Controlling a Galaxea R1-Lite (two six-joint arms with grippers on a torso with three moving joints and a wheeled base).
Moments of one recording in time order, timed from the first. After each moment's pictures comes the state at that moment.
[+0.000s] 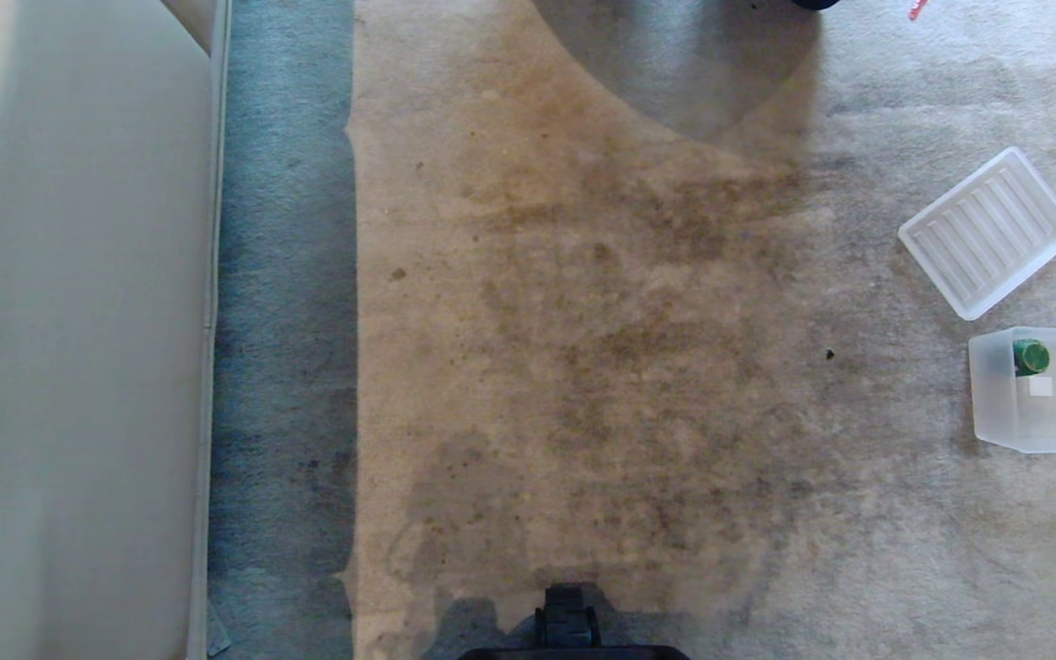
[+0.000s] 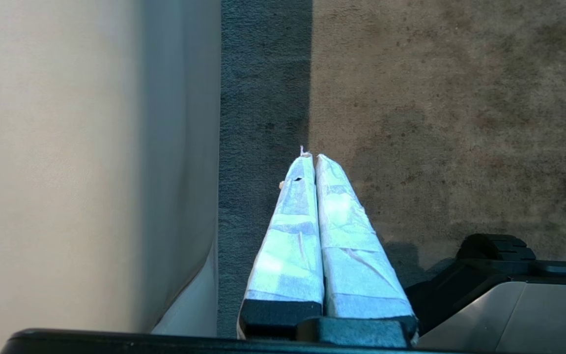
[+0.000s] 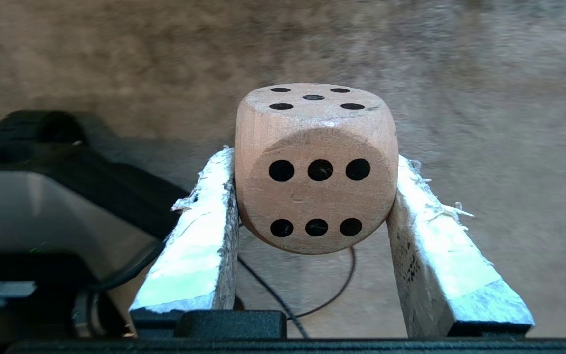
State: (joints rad) left arm 0.00 0.00 0.00 0.01 0.01 -0.01; right arm -0.05 0.25 -0.07 0.13 -0.01 -0.10
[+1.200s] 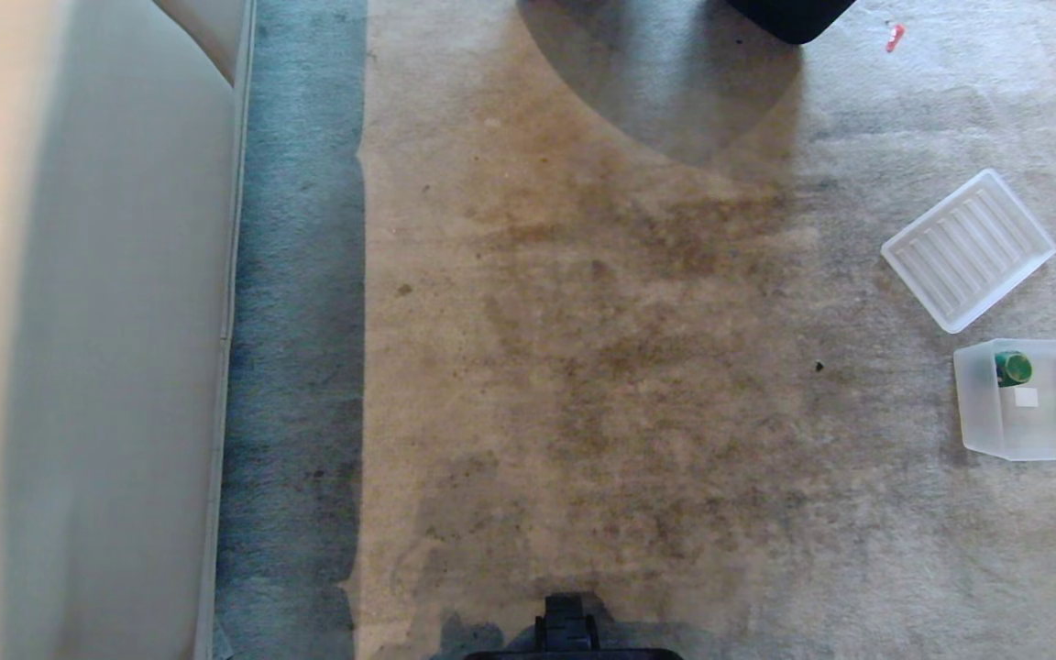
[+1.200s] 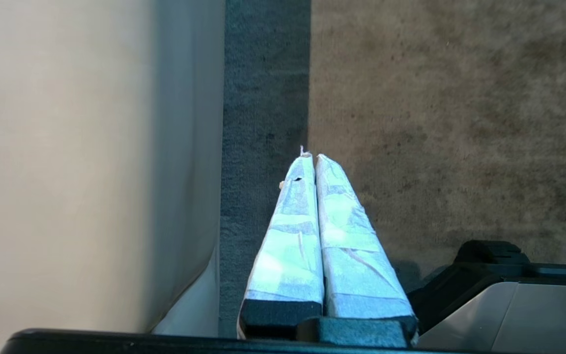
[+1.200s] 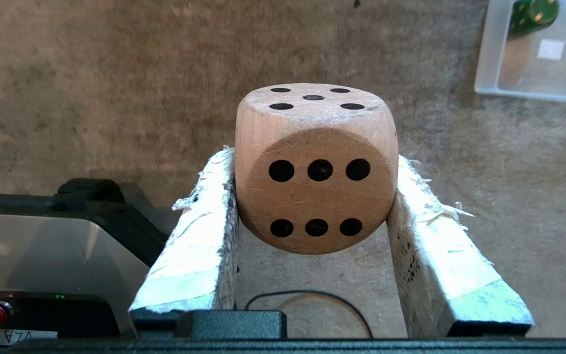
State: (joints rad) left arm 0.00 0.00 0.00 0.01 0.01 -0.01; right arm 0.00 0.03 -0.07 0.18 0.02 -0.08
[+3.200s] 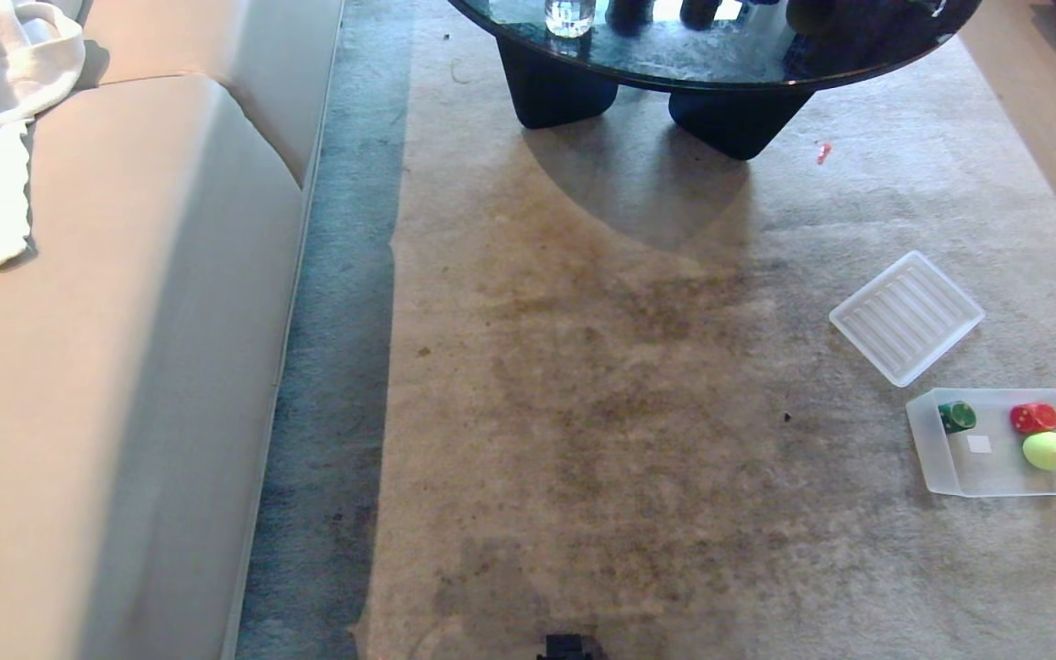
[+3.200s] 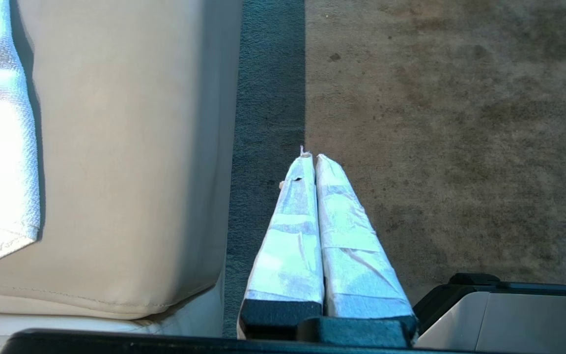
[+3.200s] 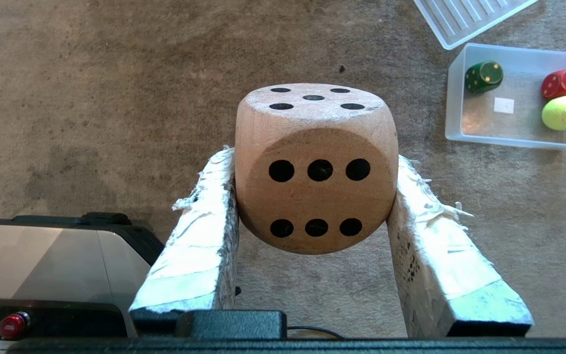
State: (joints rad) left arm 0.00 0.00 0.00 0.01 0.01 -0.01; right arm 0.00 0.02 -0.07 0.18 0.02 -0.08
